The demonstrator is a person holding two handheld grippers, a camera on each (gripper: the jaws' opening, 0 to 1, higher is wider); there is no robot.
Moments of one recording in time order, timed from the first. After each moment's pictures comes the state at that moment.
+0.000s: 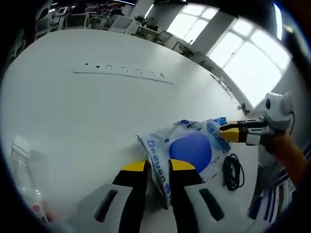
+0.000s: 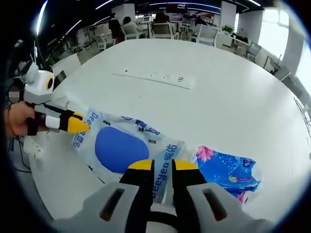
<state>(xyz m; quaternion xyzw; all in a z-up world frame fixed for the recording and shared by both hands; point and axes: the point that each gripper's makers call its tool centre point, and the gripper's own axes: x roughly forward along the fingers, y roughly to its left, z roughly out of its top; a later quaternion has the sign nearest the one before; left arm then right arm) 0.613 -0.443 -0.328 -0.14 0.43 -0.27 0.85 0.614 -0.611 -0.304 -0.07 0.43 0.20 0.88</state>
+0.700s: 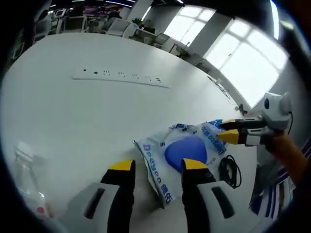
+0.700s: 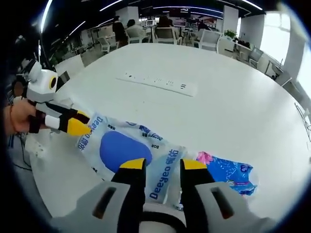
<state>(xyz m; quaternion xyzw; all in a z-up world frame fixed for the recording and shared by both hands) 0.615 -0.443 -0.313 -0.14 0.42 -0.28 0.85 0.616 -0.606 -0.287 -0.08 0.41 0.21 0.88</state>
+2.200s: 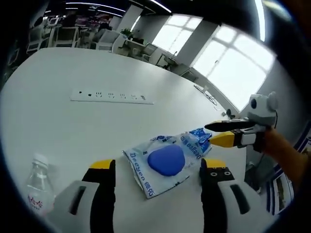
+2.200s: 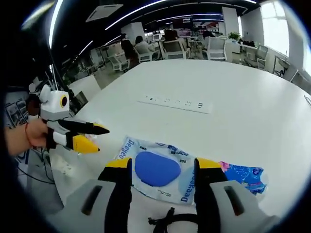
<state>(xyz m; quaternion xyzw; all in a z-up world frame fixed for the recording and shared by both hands) 0.600 -0.434 -0.250 -0.15 0.37 -0.33 0.86 0.603 -0.568 -0.231 0.01 0.37 0.27 0.89</state>
